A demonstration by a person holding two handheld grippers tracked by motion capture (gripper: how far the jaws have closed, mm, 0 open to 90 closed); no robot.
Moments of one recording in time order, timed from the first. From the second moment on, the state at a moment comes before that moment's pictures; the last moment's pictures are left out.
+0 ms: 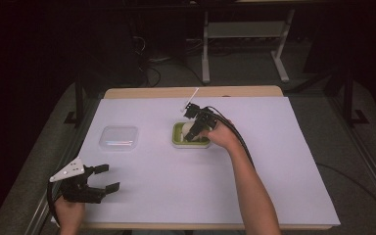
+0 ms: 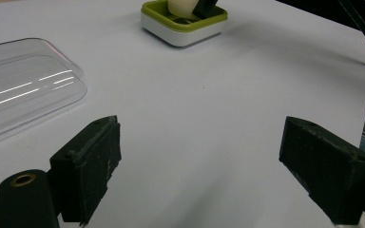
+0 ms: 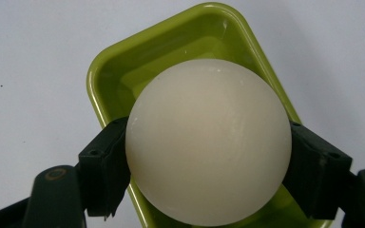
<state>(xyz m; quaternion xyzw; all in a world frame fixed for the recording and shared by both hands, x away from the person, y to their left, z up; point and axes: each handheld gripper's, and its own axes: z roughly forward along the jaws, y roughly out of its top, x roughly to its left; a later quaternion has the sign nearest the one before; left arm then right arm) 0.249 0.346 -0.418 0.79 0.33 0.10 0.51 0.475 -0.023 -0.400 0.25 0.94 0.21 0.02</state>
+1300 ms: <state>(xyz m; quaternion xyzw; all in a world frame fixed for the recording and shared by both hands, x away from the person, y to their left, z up) 0.249 0.345 -0.418 0.79 0.33 0.10 0.51 0.474 -0.035 -0.390 0.27 0.93 0.23 0.01</state>
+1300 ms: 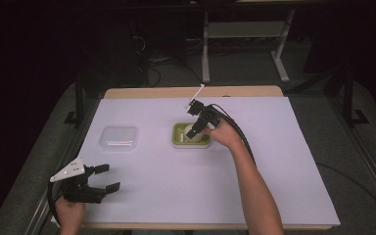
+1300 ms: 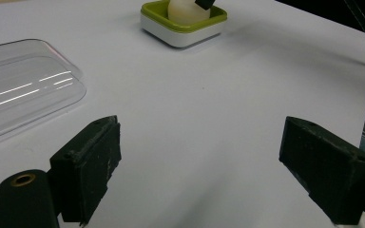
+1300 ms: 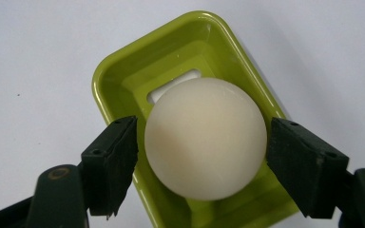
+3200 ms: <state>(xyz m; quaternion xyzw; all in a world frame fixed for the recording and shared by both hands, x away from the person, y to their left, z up) 0.248 0.343 -0.418 0.79 0.33 0.10 0.51 0.401 -0.132 -0.382 0.30 0.90 0.31 -0.01</state>
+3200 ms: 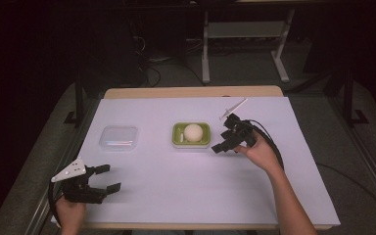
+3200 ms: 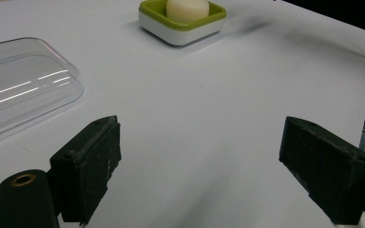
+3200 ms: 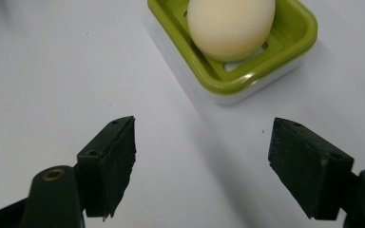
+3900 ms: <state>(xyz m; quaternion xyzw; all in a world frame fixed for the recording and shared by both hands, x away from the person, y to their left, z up) 0.249 0.341 -0.419 0.79 0.33 0.10 0.51 0.355 -0.159 -0.393 0.30 0.90 0.32 0.00</state>
